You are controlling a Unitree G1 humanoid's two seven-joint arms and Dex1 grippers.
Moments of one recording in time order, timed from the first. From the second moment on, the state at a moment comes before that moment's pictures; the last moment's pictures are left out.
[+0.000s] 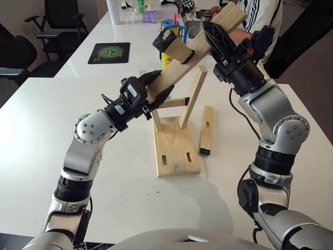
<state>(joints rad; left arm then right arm) -0.39 0.40 -0.11 -0.38 -0.21 0.18 -0.59 -0.65 -0.22 -0.29 -0.20 1.57 0.76 -0.12</state>
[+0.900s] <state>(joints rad) -0.09 0.60 -0.40 -0.31 -0.20 0.42 -0.84 -0.42 -0.33 -0.34 -0.13 1.38 0.77 -0.05</state>
